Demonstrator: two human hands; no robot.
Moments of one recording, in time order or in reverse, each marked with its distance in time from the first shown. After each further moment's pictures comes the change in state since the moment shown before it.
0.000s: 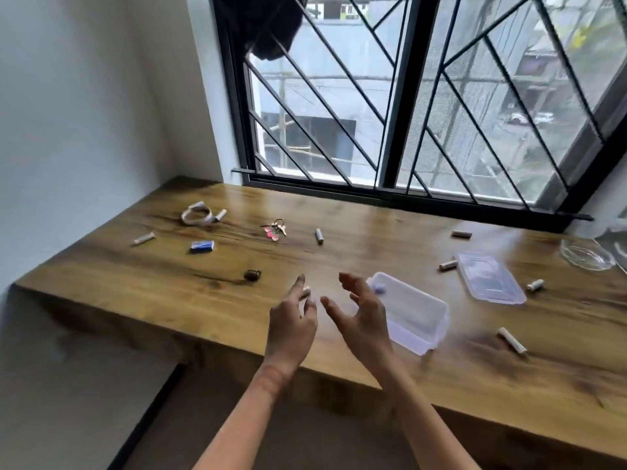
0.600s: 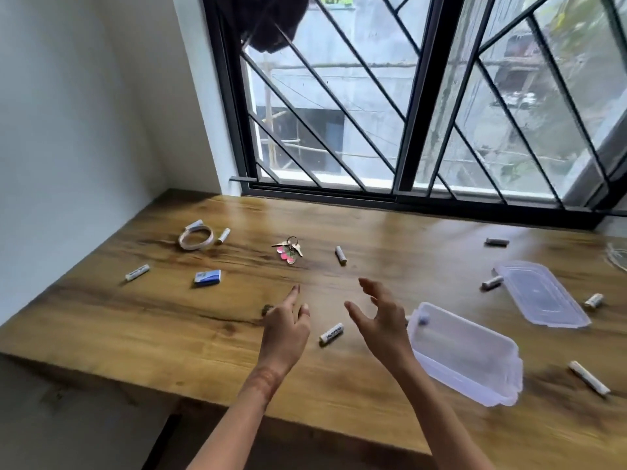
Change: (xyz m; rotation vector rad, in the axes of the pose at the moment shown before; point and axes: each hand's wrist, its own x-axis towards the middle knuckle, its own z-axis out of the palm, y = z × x) left_hand 0.118 -0.067 -0.032 0.064 -0.133 -0.063; right_hand 0.083 0.030 0.069 -0.122 0.064 0.083
